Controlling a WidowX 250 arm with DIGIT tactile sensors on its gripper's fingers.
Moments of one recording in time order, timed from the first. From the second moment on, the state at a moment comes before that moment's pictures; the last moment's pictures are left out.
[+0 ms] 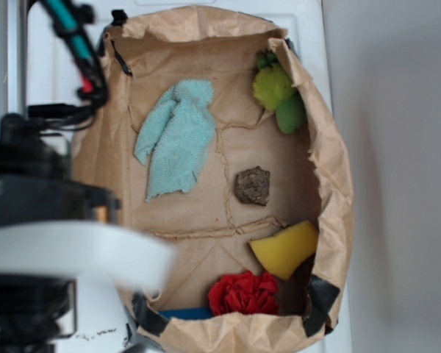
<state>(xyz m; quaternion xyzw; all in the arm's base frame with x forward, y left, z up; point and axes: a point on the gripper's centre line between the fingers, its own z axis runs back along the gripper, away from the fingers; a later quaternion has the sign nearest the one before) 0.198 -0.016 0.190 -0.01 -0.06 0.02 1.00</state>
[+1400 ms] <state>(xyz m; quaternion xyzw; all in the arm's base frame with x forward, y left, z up) 0.268 0.043 0.125 -0.02 -0.02 0.07 1.00</state>
